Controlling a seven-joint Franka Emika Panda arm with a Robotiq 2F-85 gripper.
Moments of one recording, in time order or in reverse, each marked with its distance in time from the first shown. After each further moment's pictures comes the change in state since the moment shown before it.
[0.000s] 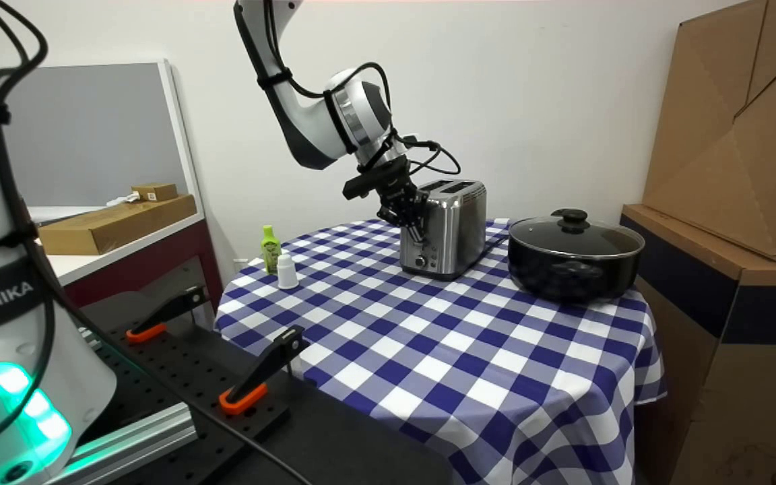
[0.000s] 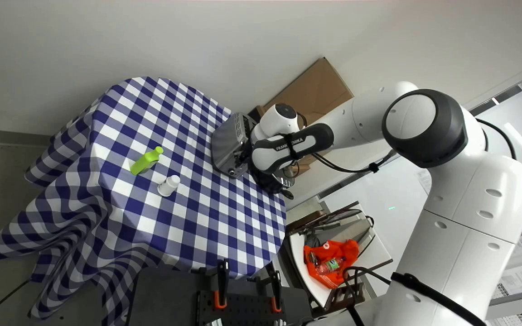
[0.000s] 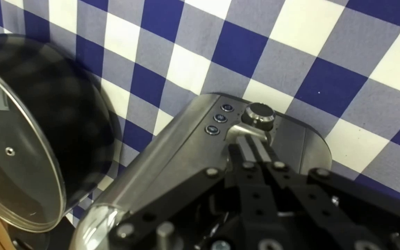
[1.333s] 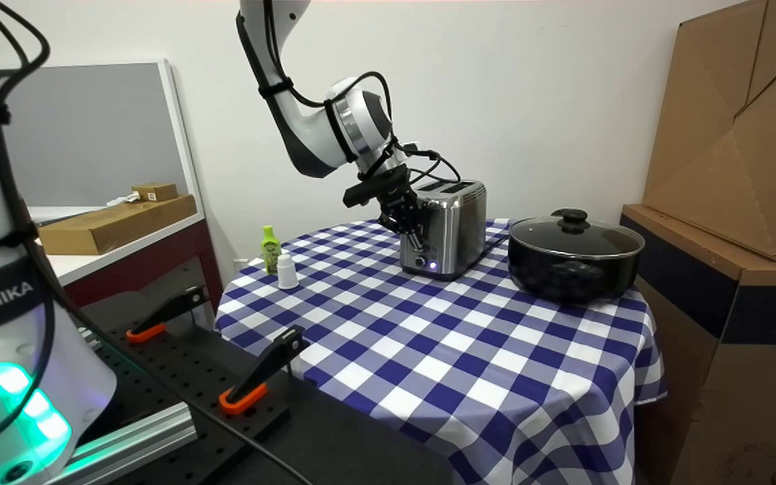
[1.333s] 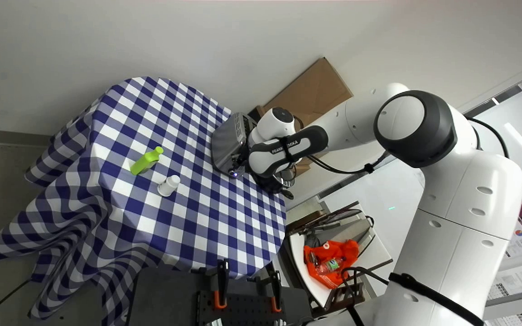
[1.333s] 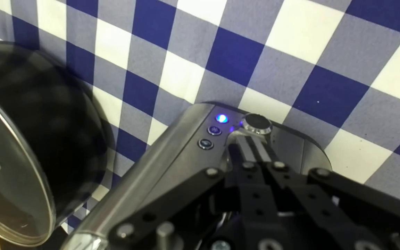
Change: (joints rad) arm 0.008 0.035 -0.011 0.003 0.025 0.029 0.000
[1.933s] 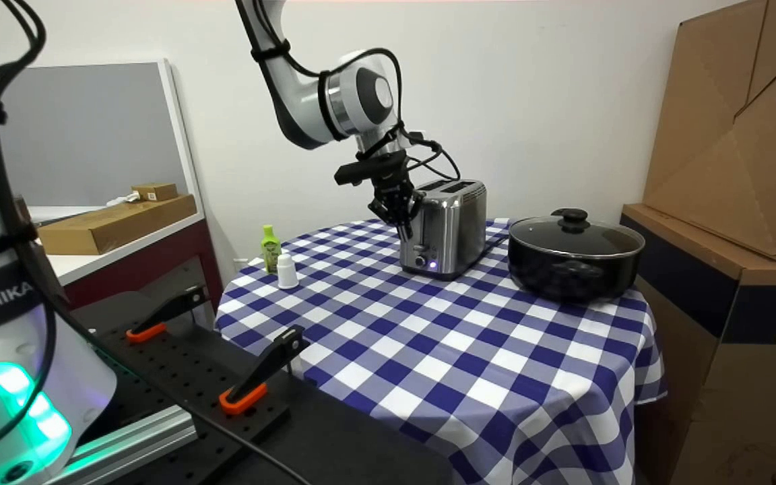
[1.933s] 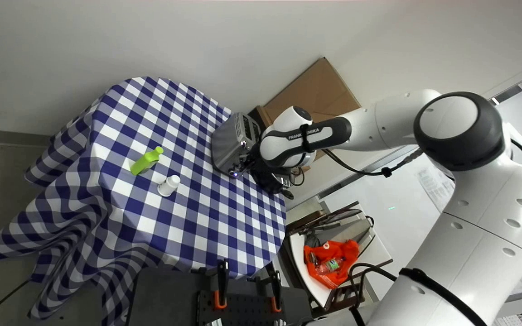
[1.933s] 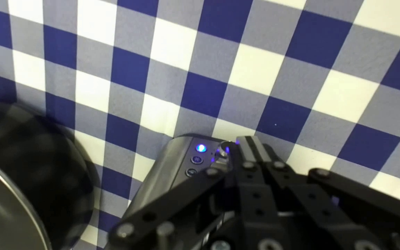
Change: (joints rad) arm -0.183 -0.166 0.180 -0.109 0.207 -0.100 -0.209
